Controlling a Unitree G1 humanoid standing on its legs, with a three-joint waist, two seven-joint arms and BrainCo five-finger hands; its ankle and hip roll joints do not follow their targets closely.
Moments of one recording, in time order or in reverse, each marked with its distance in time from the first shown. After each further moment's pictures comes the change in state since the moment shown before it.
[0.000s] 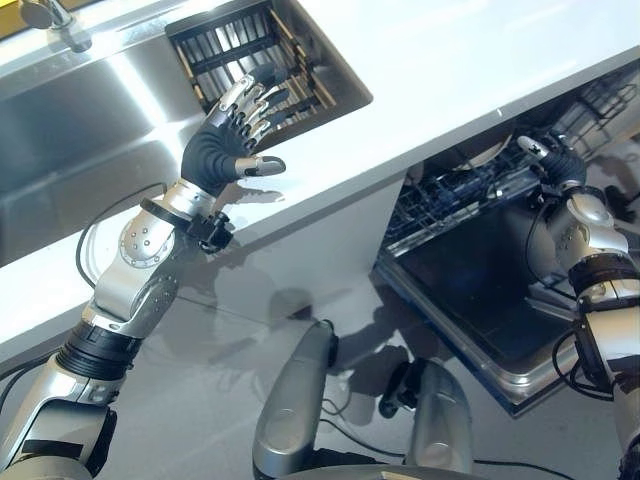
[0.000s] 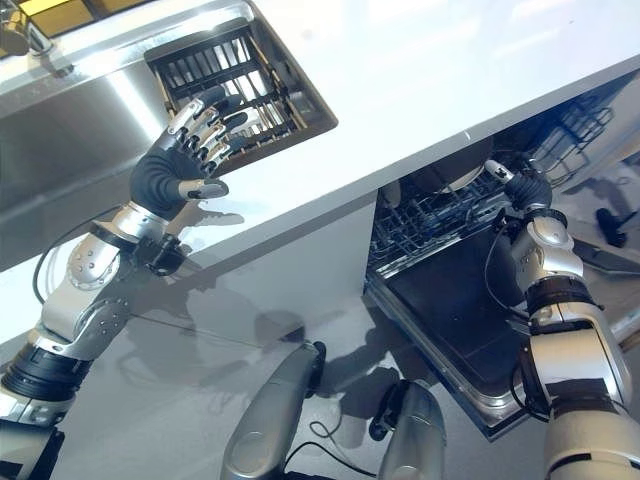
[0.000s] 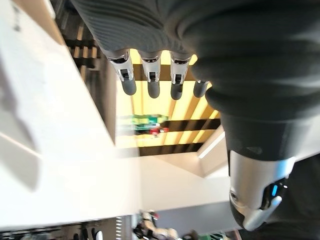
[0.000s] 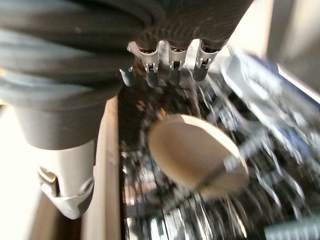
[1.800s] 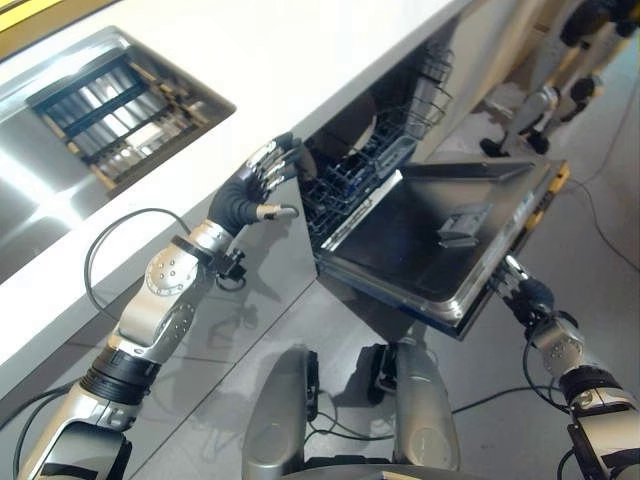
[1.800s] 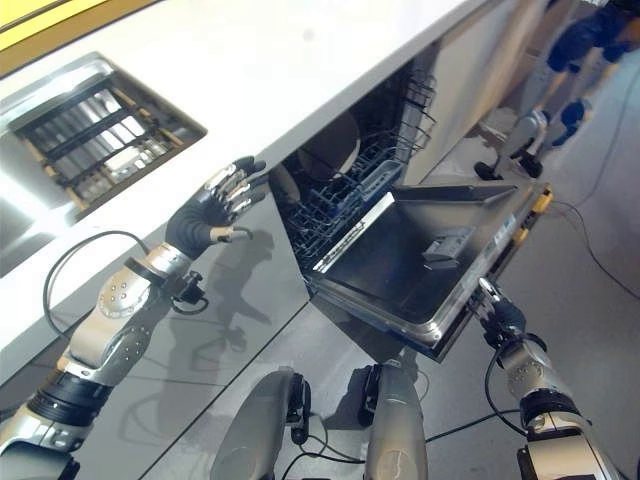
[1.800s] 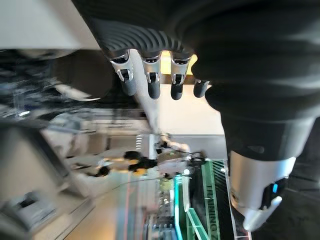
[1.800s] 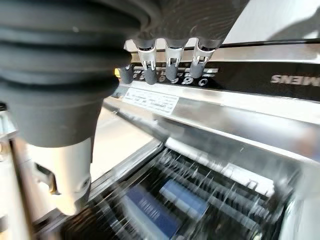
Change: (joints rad) left arm 0.145 -0.116 -0.004 0.110 0.036 0.053 -0.103; right arm 0.384 0.107 -0.024 -0.030 0.548 0.068 0.423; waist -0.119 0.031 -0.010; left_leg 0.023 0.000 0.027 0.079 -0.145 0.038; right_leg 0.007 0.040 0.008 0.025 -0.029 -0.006
